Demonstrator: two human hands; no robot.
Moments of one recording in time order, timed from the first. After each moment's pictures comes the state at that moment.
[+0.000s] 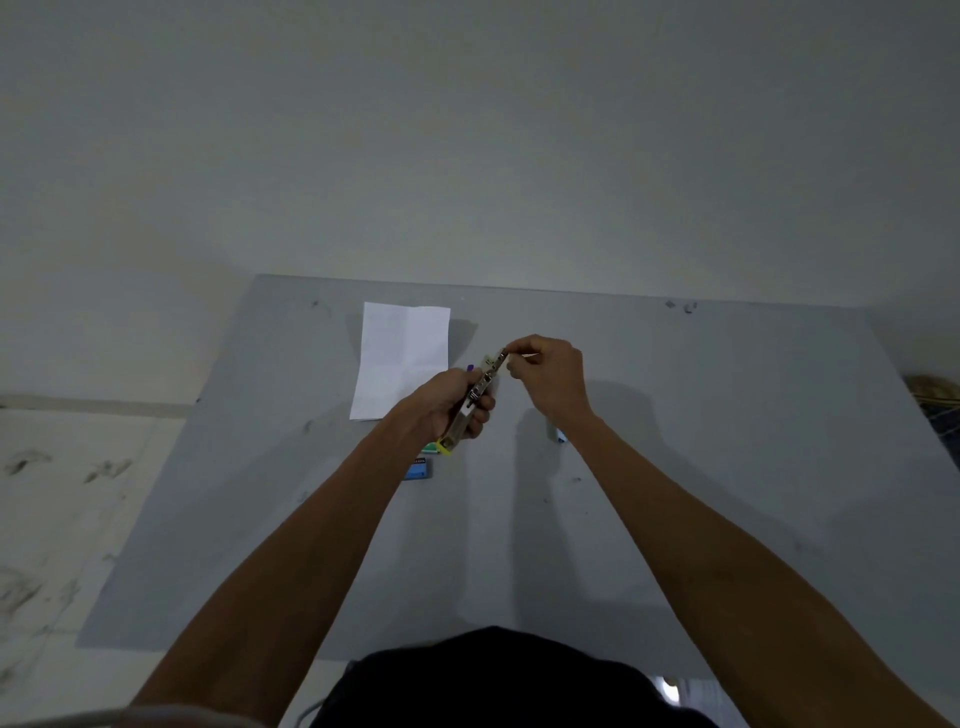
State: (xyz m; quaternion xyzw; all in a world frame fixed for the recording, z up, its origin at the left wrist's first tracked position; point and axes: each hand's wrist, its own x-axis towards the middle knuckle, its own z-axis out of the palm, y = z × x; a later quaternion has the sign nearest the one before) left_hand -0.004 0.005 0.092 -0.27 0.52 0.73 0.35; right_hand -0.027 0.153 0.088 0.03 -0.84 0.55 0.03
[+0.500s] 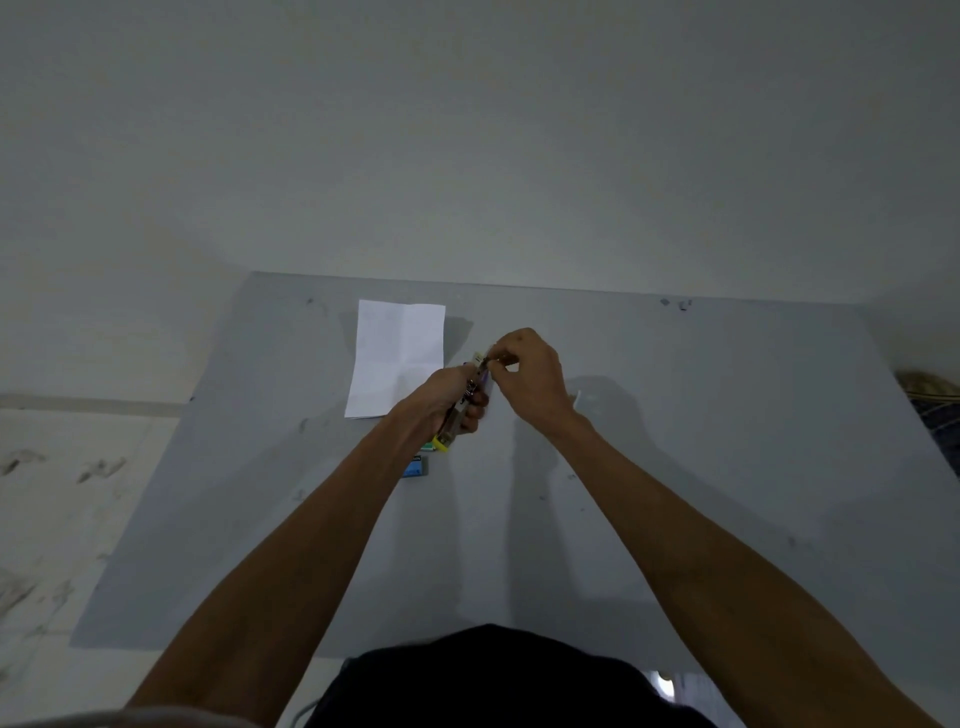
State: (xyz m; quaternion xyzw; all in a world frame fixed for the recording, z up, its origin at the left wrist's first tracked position) left_hand -0.004 0.009 0.088 -0.28 0.55 0.73 0.30; right_hand -0.021 0.140 0.082 0.12 -0.88 0.45 0.06
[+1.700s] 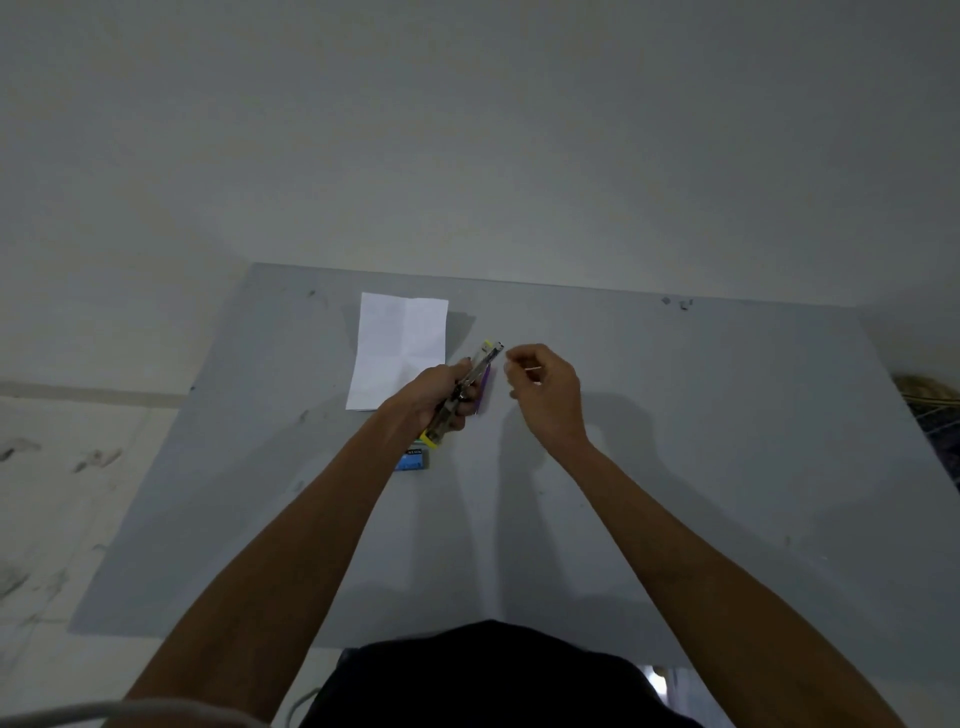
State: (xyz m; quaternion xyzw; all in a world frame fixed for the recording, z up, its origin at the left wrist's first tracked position) left_hand 0.003 -0.007 0.086 -0.25 0.55 0.73 0.31; right_hand 0.013 0.151 0.084 0.02 -0.81 0.59 0.04
